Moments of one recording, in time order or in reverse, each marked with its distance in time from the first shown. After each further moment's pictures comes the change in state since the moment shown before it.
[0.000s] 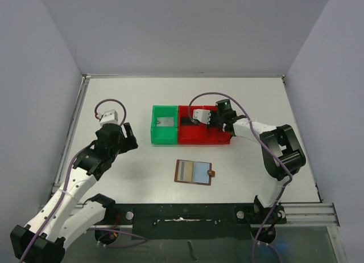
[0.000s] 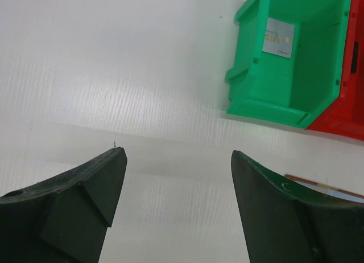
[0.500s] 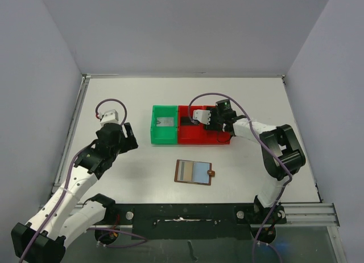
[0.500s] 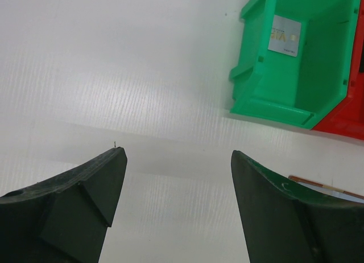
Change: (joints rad) left arm 0.002 0.018 0.000 0.000 -0.007 0.000; right arm 0.002 0.011 0.000 -0.002 0.007 -0.017
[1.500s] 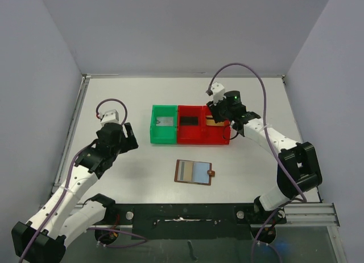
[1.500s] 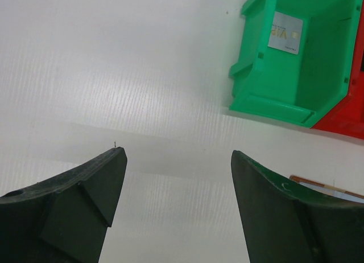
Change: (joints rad) left arm 0.000 0.009 0.000 0.000 0.000 0.000; right arm -0.004 -0.234 0.005 -0.004 0.027 0.785
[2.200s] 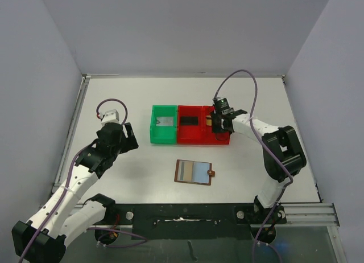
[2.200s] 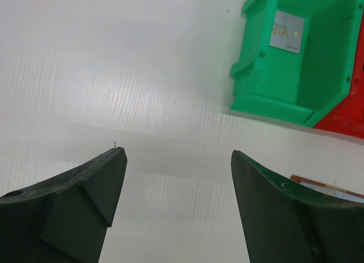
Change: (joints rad) left arm 0.000 0.006 0.000 0.000 0.000 0.000; right arm 0.024 0.196 0.089 -0.323 0.116 0.705
